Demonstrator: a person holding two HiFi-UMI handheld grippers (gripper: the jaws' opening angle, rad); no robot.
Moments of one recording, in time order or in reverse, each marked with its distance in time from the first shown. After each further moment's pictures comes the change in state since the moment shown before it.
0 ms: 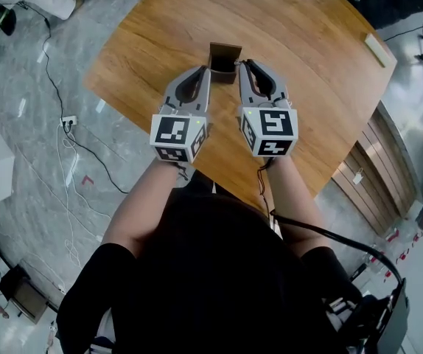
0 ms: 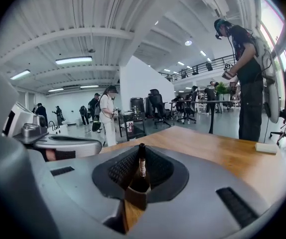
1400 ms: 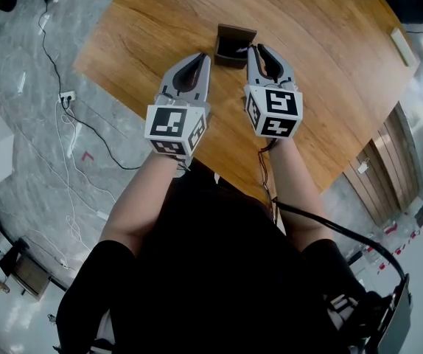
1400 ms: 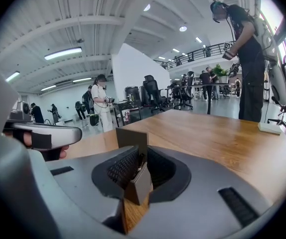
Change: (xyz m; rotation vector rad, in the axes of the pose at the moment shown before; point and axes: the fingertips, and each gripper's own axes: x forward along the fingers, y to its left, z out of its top) left arm 0.023 0.035 -0.055 -0.055 0.086 0.039; right arm 0.064 -0.020 -0.084 0.065 0.137 -0.023
